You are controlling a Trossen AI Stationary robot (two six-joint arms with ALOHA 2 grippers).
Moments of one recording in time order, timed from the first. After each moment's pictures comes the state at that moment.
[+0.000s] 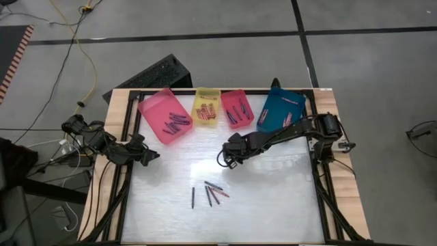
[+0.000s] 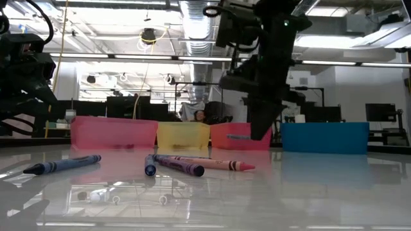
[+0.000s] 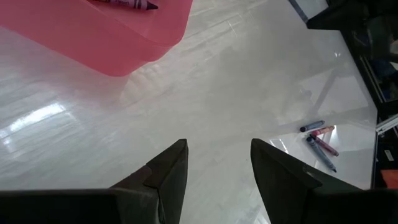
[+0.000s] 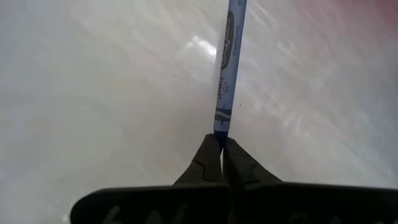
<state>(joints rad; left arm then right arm) -0.54 0.04 0.22 -0.88 -0.56 -1.37 0.08 1.80 1.26 -0.76 0.24 0.95</state>
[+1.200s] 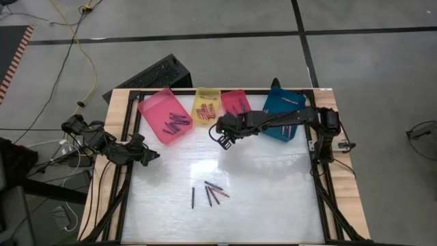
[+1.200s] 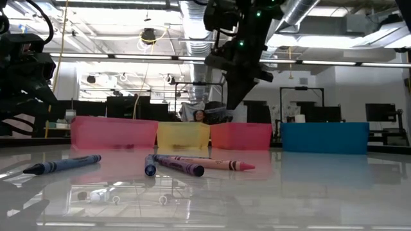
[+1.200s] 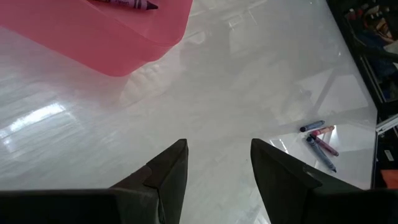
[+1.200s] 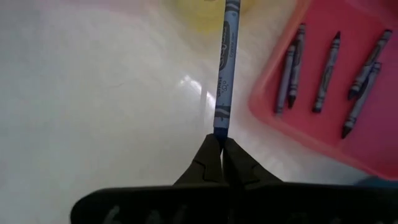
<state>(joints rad) -0.54 0.04 0.22 -0.88 -0.56 -1.37 -0.10 1.80 1.47 -0.82 0.31 0.62</state>
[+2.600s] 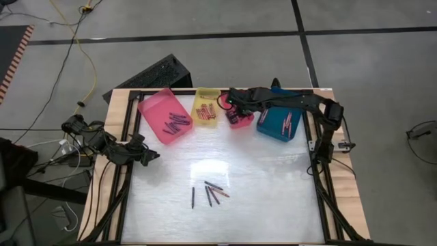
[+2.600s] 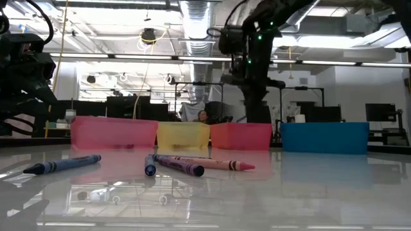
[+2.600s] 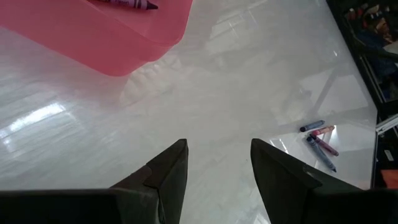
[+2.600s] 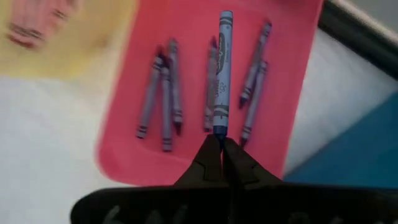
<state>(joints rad) -0.54 0.04 0.22 -0.88 -0.56 -1.37 -0.38 1.78 1.47 -0.89 0.27 0.60</state>
